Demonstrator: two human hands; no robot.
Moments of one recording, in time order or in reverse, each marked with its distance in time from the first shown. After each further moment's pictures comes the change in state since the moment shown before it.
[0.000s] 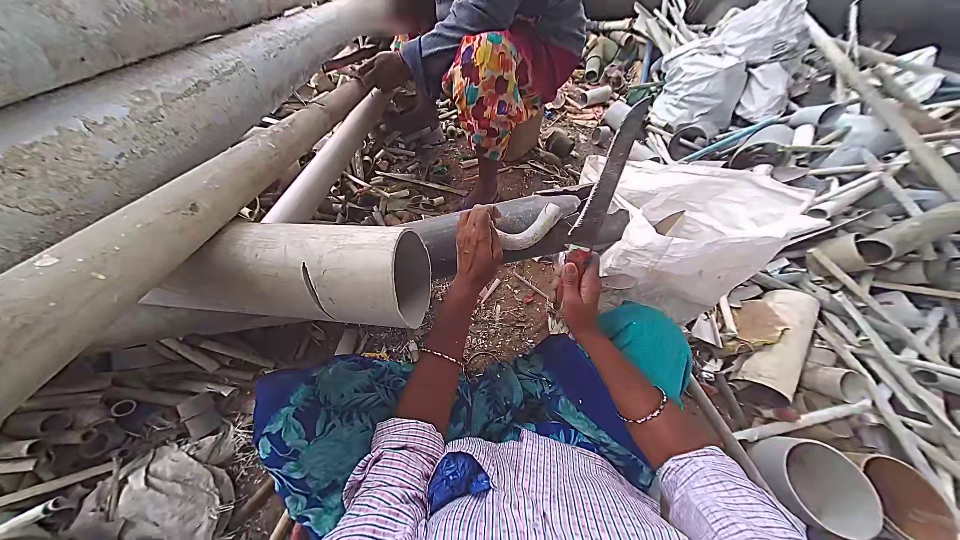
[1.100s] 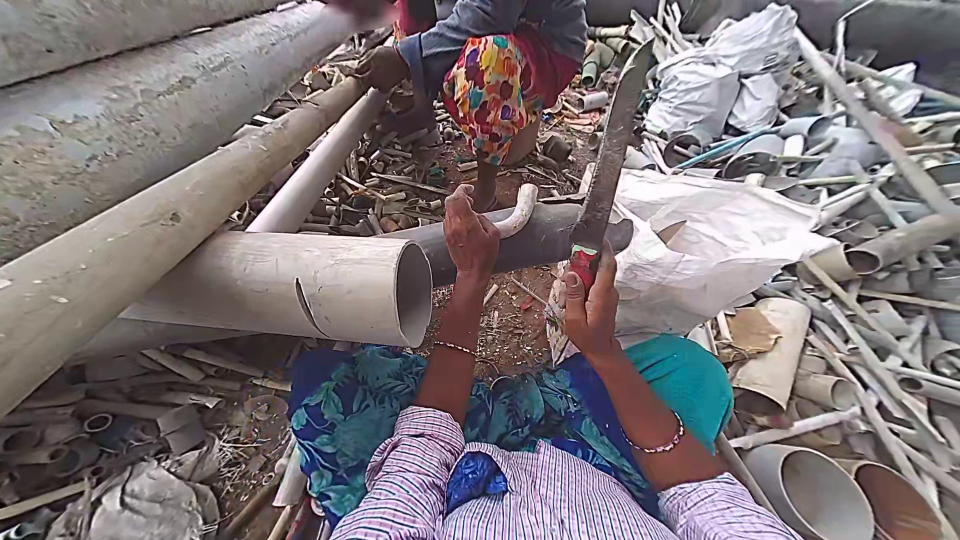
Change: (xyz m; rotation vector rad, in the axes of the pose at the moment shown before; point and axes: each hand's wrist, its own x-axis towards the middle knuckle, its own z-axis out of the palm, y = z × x) left_hand 0.019 0.019 -0.005 0.090 0.183 -0.268; right_hand 0.007 -0.043 -0.002 -0.322 -0.009 -0.264
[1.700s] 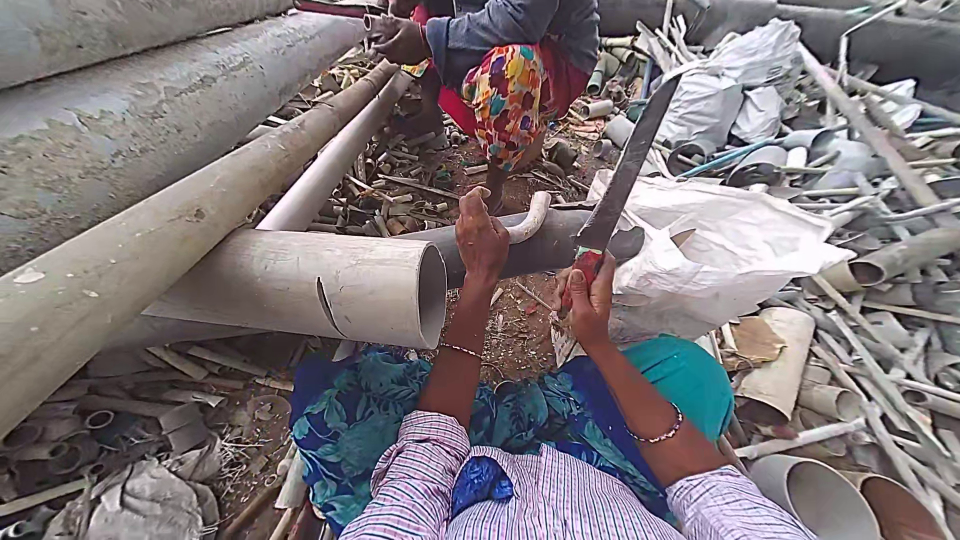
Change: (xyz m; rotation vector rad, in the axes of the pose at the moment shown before) left_hand 0.009 0.005 -0.015 -0.014 -0.082 -0.051; right_hand 0.005 0.013 0.026 0.401 -0.066 0.219
